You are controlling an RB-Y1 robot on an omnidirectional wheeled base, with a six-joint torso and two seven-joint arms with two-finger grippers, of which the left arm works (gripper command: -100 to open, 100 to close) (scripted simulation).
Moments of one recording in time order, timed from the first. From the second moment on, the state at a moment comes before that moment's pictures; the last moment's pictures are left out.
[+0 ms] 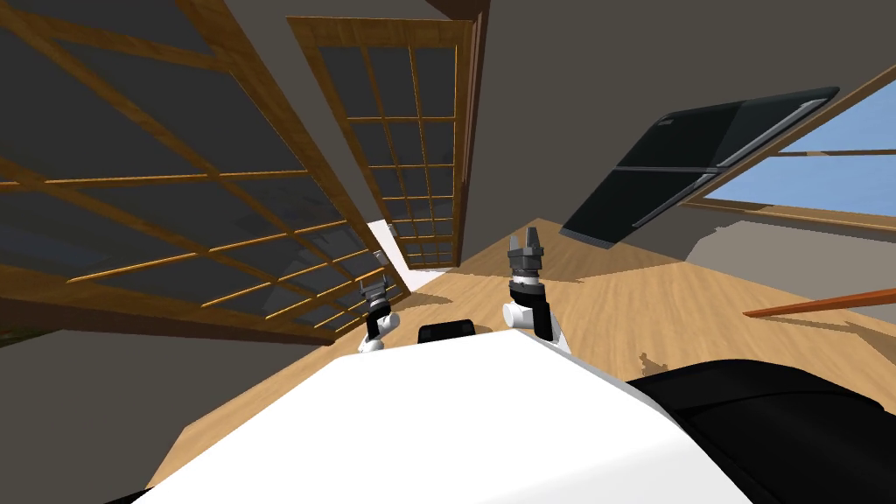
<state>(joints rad) 0.06 0.10 0.06 -1.08 0.55 -0.83 0.88</state>
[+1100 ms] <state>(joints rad) -0.01 0.08 0.08 -0.86 0.66 -0.88 1.03</state>
